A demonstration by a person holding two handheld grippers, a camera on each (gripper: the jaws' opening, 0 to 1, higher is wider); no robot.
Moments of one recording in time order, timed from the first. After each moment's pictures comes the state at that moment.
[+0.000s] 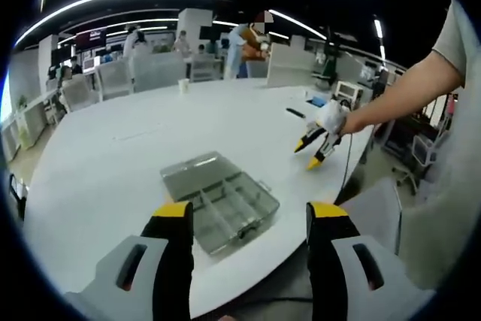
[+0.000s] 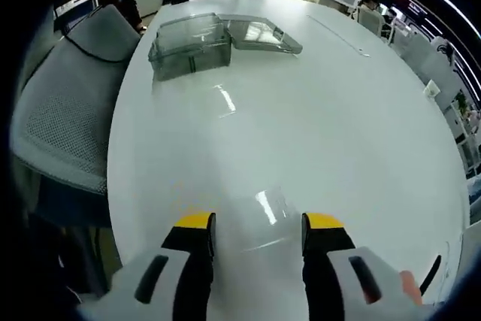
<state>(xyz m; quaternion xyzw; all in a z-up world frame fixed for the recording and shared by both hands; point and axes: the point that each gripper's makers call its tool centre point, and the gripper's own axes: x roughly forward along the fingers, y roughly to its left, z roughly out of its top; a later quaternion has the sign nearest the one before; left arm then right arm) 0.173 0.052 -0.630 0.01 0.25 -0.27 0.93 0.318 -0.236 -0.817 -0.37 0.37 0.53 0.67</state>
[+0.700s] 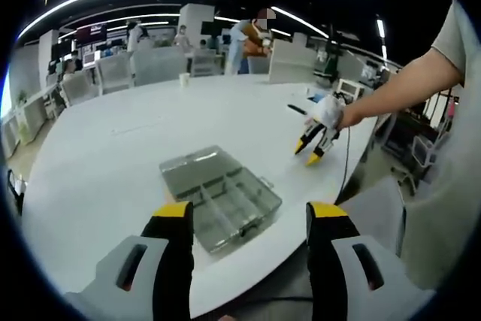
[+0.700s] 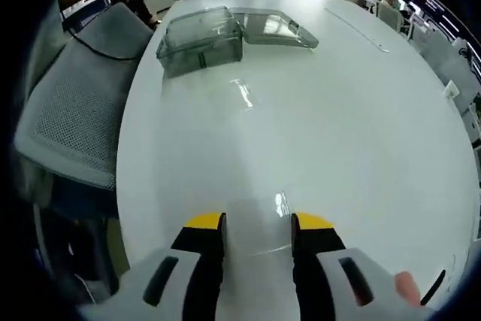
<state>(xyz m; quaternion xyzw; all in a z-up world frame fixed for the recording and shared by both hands) 0.178 0.055 -0.640 0.00 0.27 -0.27 0.93 0.316 -0.232 -0.820 -0.36 0.40 0.56 0.63</state>
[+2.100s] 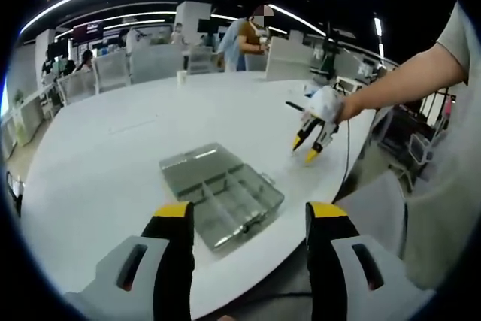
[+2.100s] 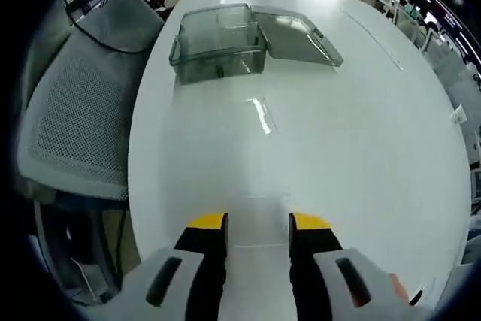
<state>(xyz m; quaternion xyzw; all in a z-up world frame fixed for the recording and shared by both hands) 0.181 0.064 -0.648 0.00 0.27 -0.28 0.92 0.300 -0.198 -0.798 -0.41 0.39 0.56 0.60</state>
